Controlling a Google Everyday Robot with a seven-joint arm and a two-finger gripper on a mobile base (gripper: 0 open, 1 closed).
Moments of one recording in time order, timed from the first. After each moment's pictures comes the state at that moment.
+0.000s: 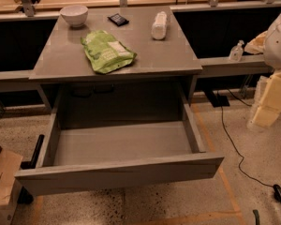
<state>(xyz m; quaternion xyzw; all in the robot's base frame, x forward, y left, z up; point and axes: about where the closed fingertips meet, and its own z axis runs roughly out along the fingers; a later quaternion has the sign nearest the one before) 0.438 -0.216 0.977 -0.60 0.78 -0.04 0.16</state>
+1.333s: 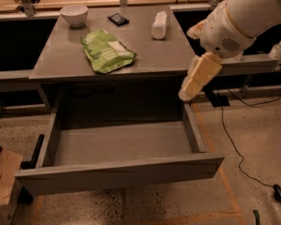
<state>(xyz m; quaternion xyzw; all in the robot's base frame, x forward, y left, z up) 0.532 -0.117 0.966 -0.62 0.73 0.06 0.29</state>
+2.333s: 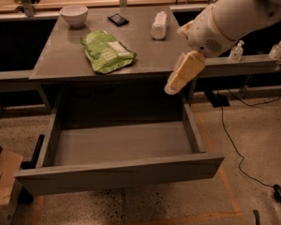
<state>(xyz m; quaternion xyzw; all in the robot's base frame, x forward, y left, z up) 0.561 -0.089 0.958 -0.61 0.72 0.08 0.33</state>
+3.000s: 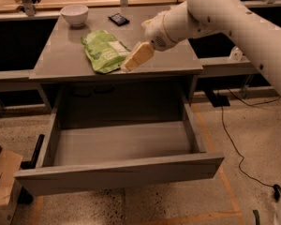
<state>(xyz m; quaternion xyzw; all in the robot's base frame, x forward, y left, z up) 0.697 0.012 0.926 -0.55 0.69 0.16 0.43</state>
